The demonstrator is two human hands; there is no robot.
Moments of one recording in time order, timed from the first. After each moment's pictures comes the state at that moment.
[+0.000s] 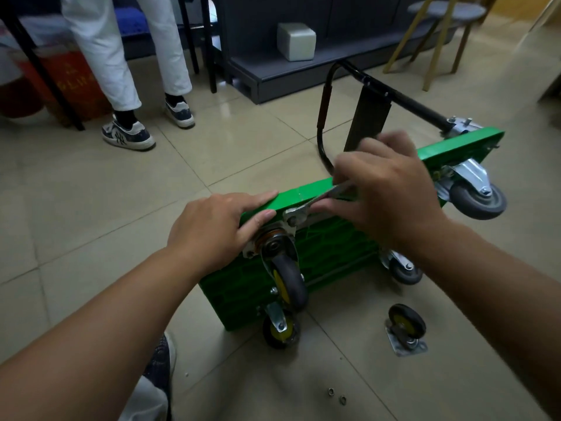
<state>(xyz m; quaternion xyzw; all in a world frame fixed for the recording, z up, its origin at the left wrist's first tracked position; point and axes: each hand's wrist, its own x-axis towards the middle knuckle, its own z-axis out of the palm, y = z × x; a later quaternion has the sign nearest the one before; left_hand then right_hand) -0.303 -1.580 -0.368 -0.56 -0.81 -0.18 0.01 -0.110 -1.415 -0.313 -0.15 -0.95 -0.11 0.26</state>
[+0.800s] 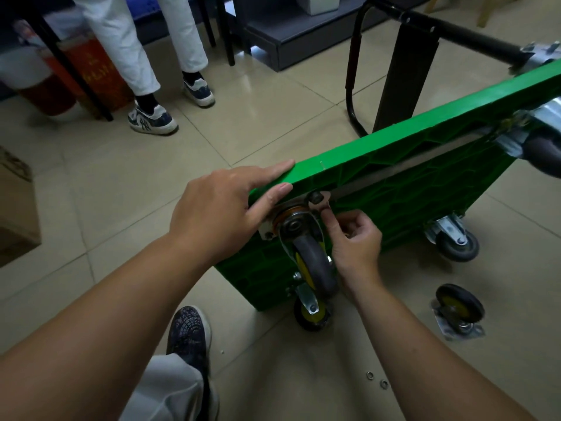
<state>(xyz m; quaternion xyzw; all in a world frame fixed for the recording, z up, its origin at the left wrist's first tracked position) -0.305 -1.581 -0.372 -0.56 -0.80 -0.20 0.03 -0.157 -1.460 -0.503 -0.40 -0.53 0.61 0.43</state>
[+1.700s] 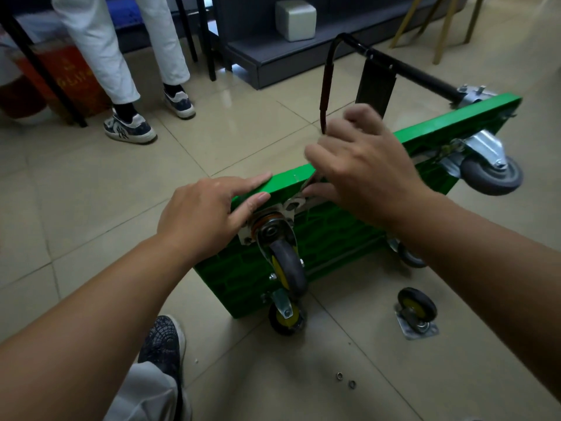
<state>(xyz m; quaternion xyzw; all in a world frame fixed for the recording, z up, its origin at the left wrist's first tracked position) -0.299 -1.581 -0.367 -0.56 -0.81 -0.20 0.02 -0.126 -1.402 -0.328 -0.04 -0.93 -0.29 0.24</state>
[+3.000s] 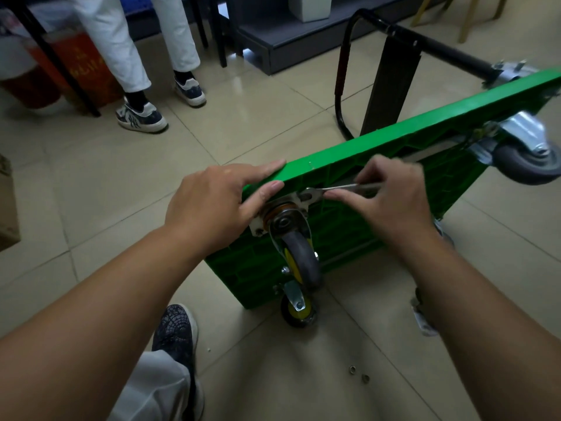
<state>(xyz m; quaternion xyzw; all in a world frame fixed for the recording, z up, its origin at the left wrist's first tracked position) -0.303 -1.581 -0.370 -0.56 -0.80 -0.20 0.03 -0.113 -1.399 -0.418 -0.36 -0.86 0.21 0.30</state>
